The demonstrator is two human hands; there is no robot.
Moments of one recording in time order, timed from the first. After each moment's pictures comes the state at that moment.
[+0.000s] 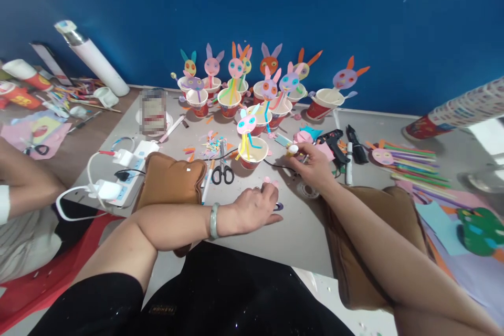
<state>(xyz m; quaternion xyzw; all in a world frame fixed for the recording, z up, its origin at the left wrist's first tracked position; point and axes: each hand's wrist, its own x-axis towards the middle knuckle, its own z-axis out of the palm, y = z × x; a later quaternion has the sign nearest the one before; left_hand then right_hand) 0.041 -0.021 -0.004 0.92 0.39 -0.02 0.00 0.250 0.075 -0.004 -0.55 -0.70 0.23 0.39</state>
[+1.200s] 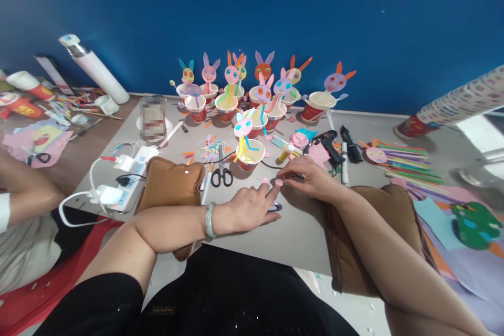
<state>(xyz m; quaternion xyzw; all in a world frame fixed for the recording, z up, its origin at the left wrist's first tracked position) 0.030 -0.017 0.012 0.93 0.38 -0.03 0.02 0.262 0.056 0.018 -0.37 -0.87 0.23 0.21</state>
